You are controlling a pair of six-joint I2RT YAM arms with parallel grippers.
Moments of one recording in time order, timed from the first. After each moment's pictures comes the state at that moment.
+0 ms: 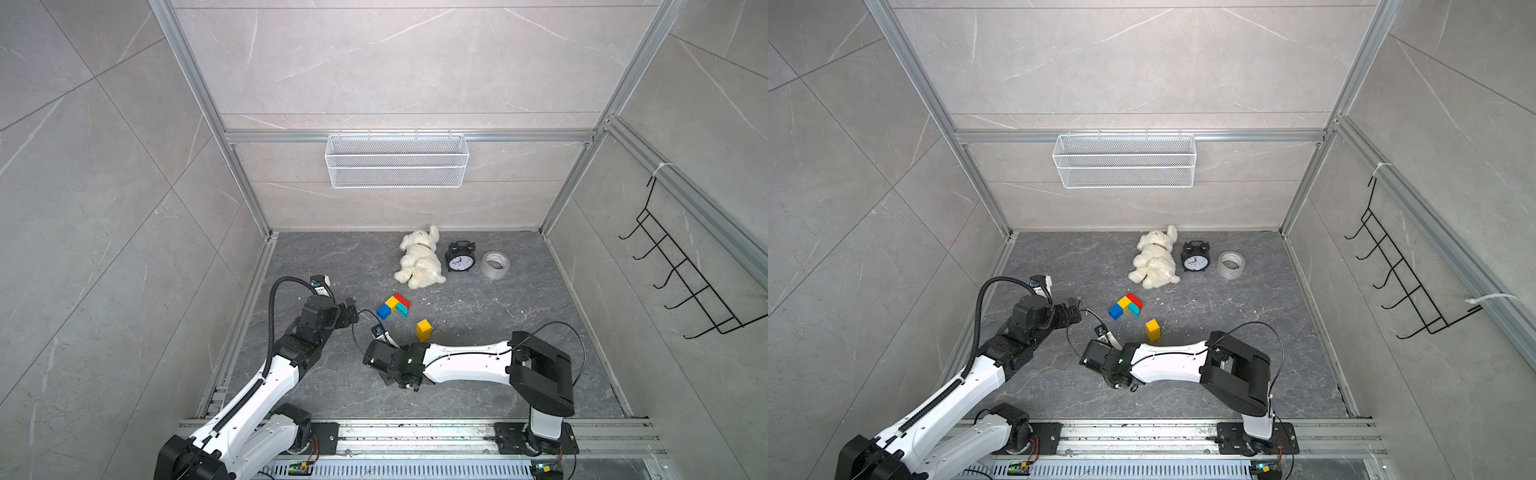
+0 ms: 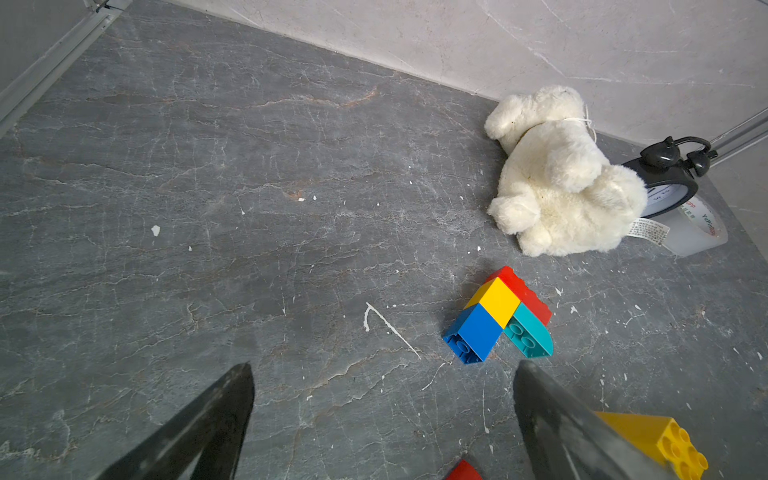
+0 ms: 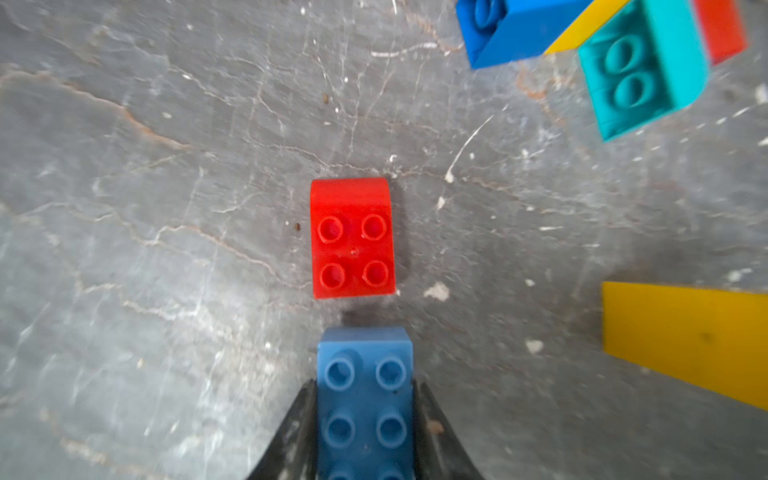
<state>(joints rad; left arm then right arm) -0.42 0.94 0.59 -0.20 -0.19 -0.44 1.24 1.85 1.20 -0.50 0.38 0.56</state>
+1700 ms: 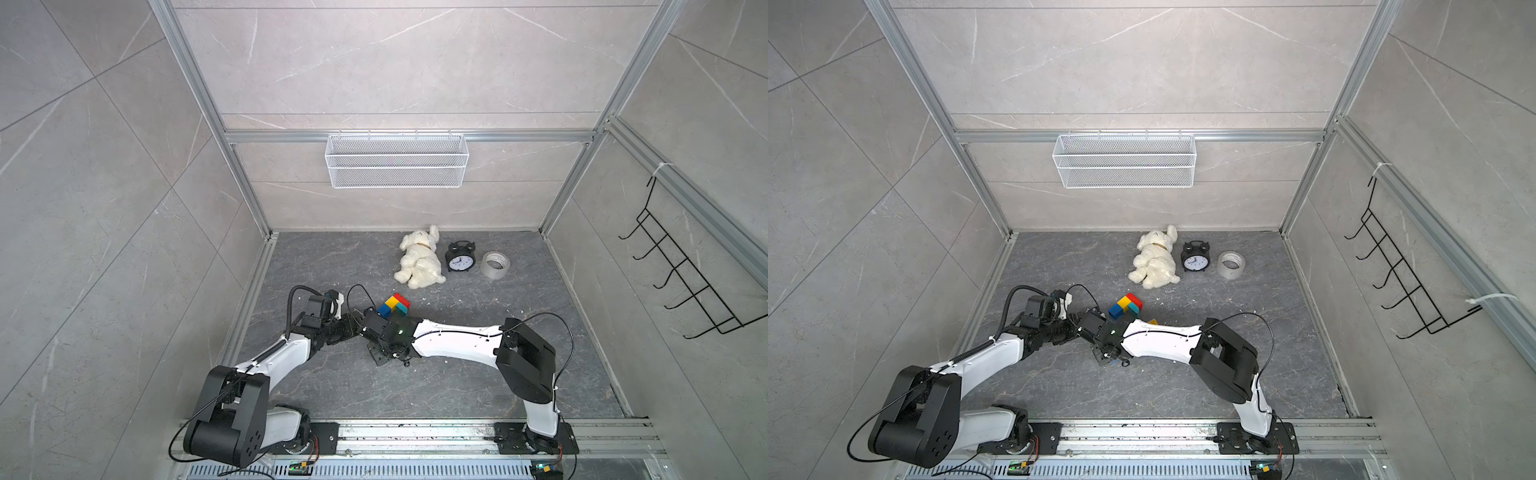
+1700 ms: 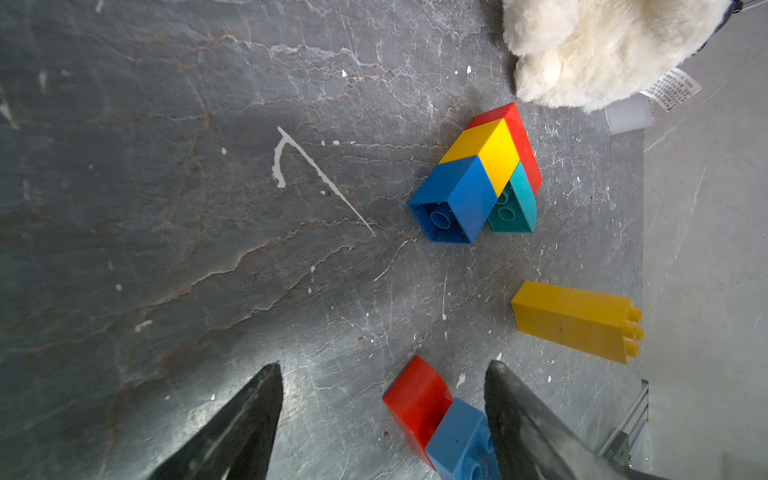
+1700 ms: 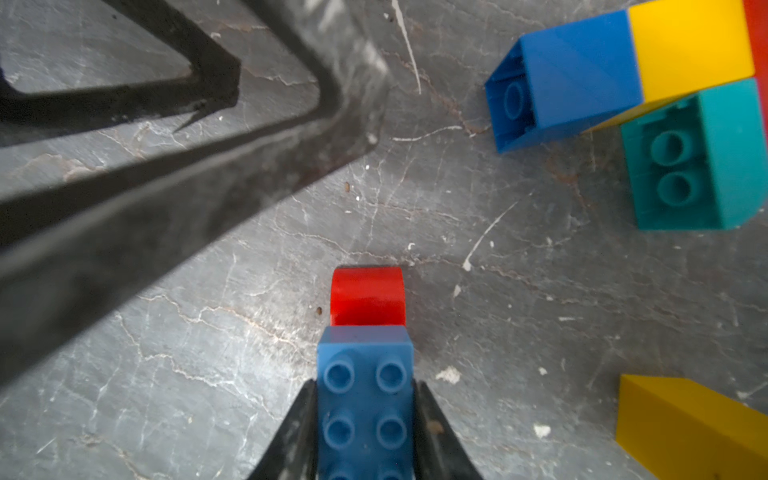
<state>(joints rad) -0.25 1.30 0.53 -0.12 0.43 -0.54 1.12 1.99 1.44 -0.62 0.20 0.49</state>
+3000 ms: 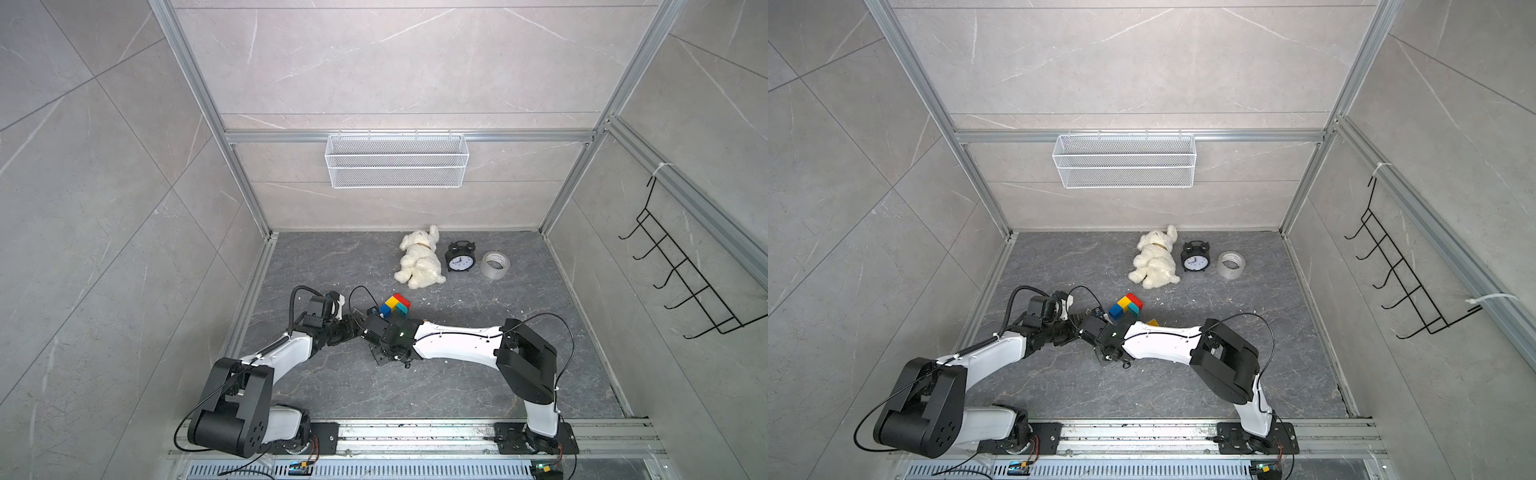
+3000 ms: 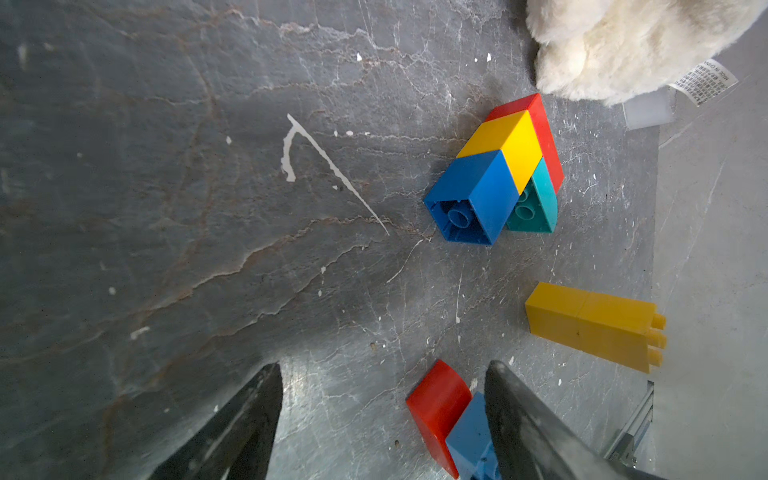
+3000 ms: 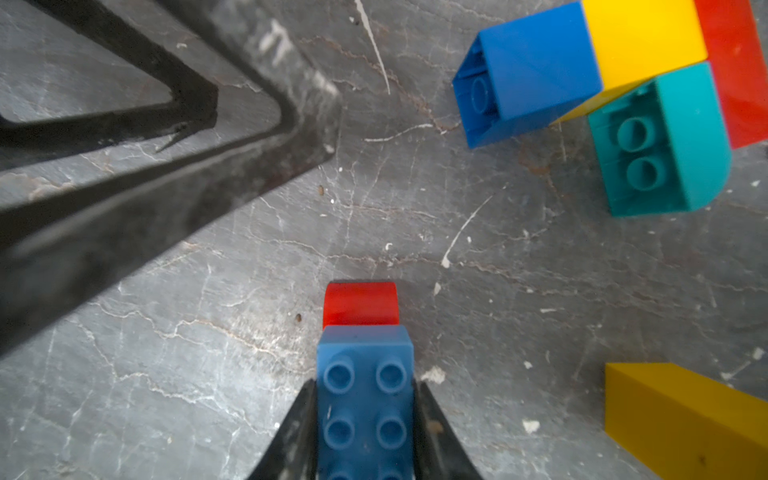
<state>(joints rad) -0.25 1.34 0.53 -0.10 0.44 -0.54 1.13 1.98 1.41 -0.60 0.25 0.53</state>
